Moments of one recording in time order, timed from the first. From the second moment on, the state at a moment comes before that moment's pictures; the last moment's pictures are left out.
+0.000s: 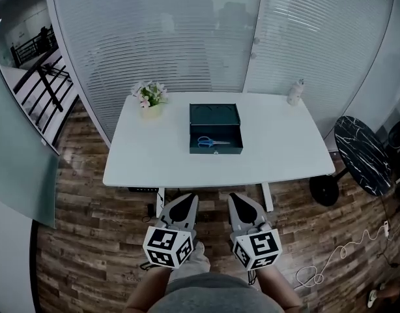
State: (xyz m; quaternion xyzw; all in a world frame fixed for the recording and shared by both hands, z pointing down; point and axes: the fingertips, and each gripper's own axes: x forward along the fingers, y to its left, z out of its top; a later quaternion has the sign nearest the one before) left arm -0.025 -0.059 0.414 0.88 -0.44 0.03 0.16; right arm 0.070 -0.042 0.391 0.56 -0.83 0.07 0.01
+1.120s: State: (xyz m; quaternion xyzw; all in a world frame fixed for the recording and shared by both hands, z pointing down) left arm -0.036 -0.249 0.422 0.88 -0.43 0.03 0.17; right arm 0.063 -0.237 0.396 0.55 -0.83 0.05 0.06
